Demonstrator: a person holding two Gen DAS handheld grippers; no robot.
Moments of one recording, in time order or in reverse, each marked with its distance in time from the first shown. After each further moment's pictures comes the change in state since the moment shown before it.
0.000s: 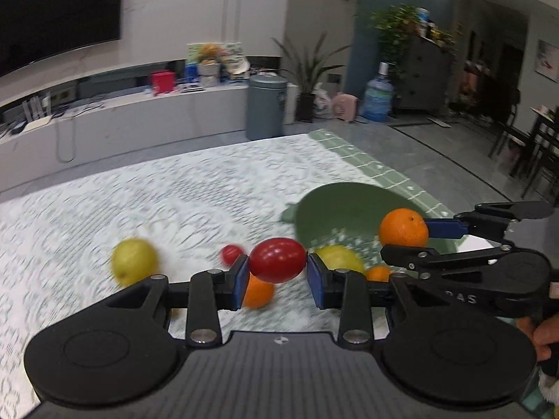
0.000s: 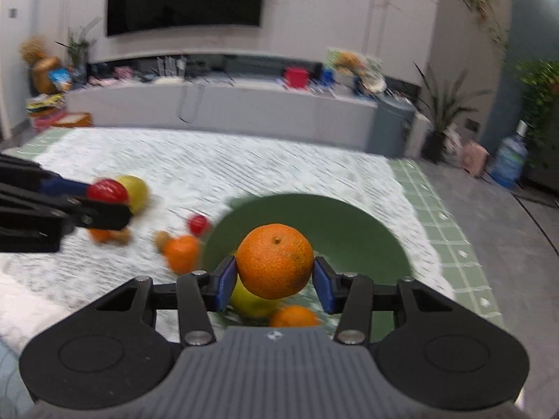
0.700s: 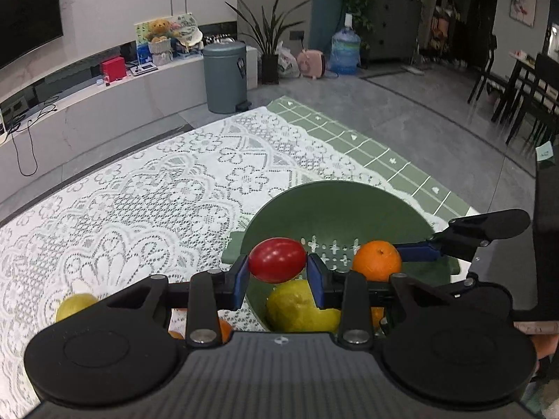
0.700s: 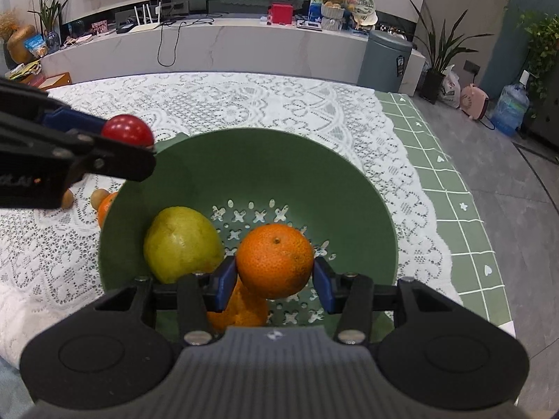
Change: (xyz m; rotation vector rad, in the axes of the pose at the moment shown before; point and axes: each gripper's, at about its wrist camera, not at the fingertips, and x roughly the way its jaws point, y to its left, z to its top) left arm 0.085 -0.035 0.048 0.138 0.161 -0.058; right arm 0.064 -0.030 0.002 0.021 0.191 0.015
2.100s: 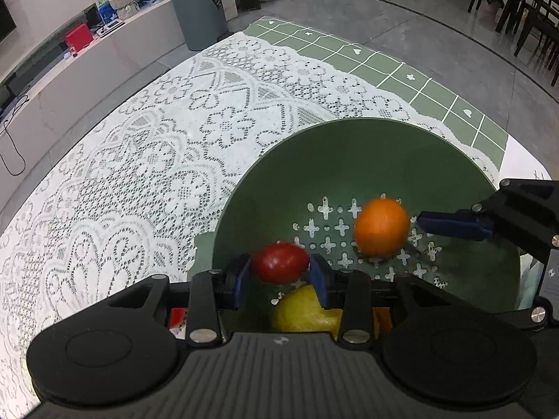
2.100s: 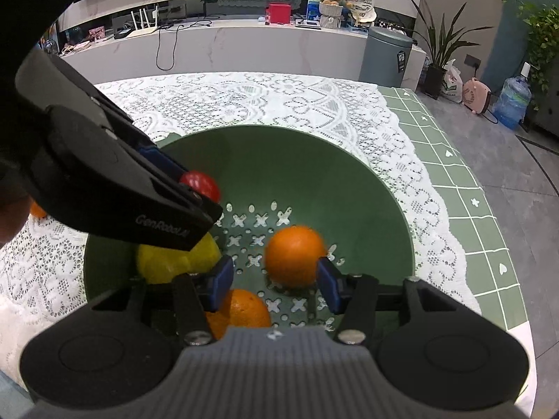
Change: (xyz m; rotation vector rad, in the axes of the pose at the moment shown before) left arm 0.088 -0.016 0.021 0.146 0.285 0.043; right arm 0.016 0.000 0.002 0.024 -0.009 0.019
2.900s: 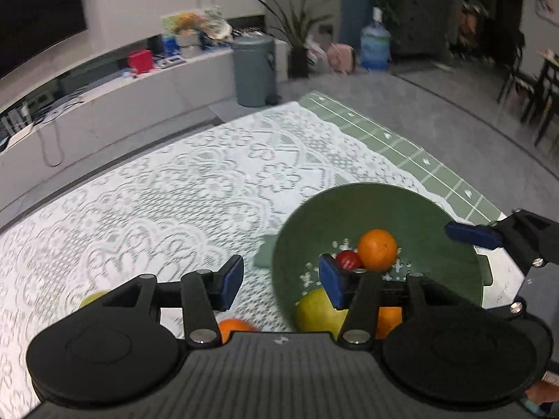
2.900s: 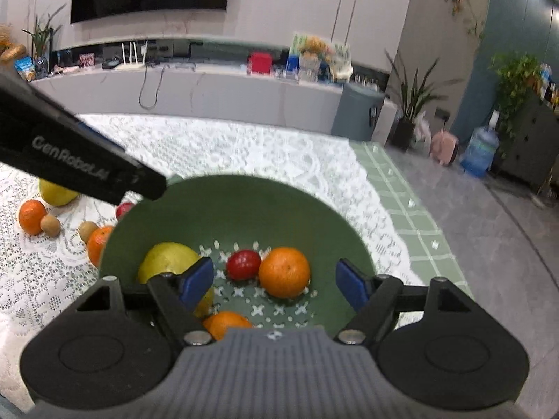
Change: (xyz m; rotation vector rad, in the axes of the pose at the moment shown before) left arm -0.076 0.026 -0.048 -0.218 -0.266 0.062; right arm -0.044 0.020 -0.015 -0.049 -0.230 -0.129
